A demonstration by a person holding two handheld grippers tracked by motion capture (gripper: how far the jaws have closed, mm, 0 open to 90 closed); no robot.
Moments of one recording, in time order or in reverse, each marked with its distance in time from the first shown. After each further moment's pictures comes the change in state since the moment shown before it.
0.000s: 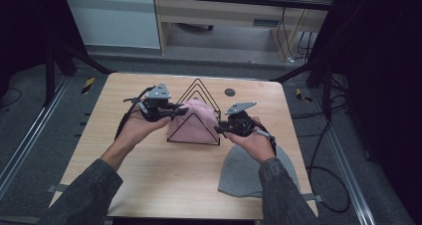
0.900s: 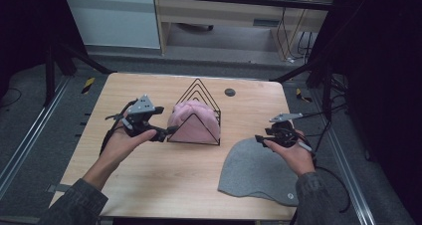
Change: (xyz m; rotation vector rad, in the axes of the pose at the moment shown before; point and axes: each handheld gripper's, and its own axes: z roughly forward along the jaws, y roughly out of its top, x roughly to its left) left arm -0.025 -0.037 -0.041 -0.027 0.089 -0.069; right arm -0.055 -0.084 -0.076 0.086 -0.231 0.211
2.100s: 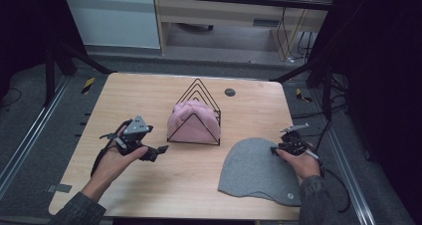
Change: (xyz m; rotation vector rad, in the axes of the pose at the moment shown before) left arm -0.006 -0.050 -0.006 0.124 0.042 -0.017; right arm -0.045 -0.057 0.029 0.190 -0.077 0.129
